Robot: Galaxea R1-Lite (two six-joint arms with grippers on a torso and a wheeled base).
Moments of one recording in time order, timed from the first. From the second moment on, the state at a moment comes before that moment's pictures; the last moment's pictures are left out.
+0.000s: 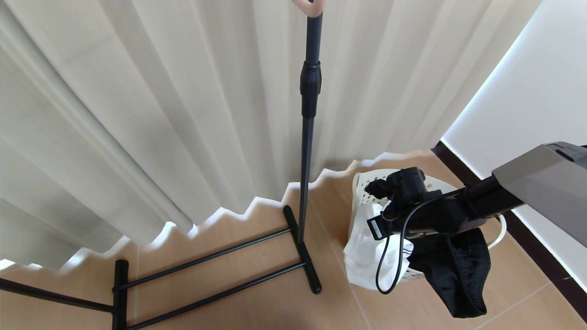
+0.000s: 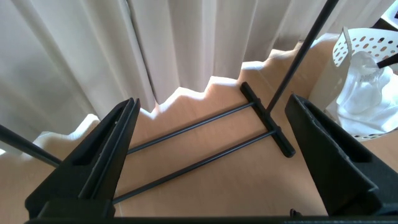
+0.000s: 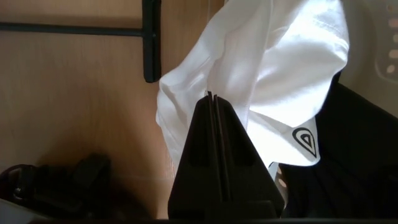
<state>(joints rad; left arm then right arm) 0.00 0.00 0.00 -0.04 -0.06 0.04 0.30 2.22 -1.20 -0.16 -0.01 -0.06</state>
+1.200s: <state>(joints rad) 0.00 0.00 0.00 -0.04 -0.06 0.04 0.40 1.69 -0.47 -0.80 0.01 -0.11</state>
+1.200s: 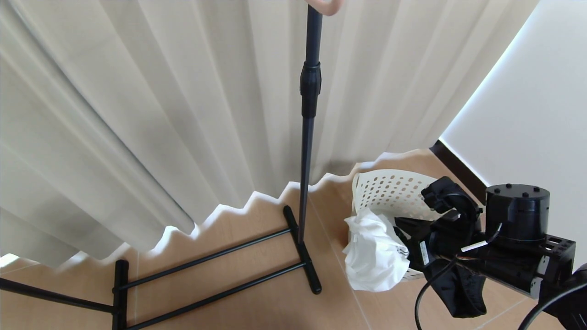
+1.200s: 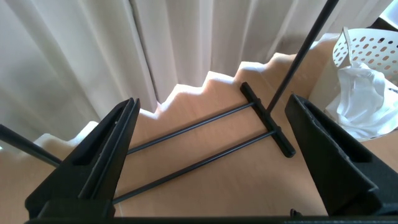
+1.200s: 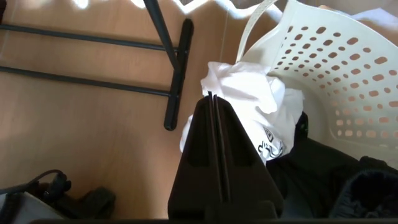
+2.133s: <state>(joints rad) 0.00 0.00 0.00 -0.04 -0.06 0.04 0.35 2.18 -0.76 -0.80 -0.04 -0.22</state>
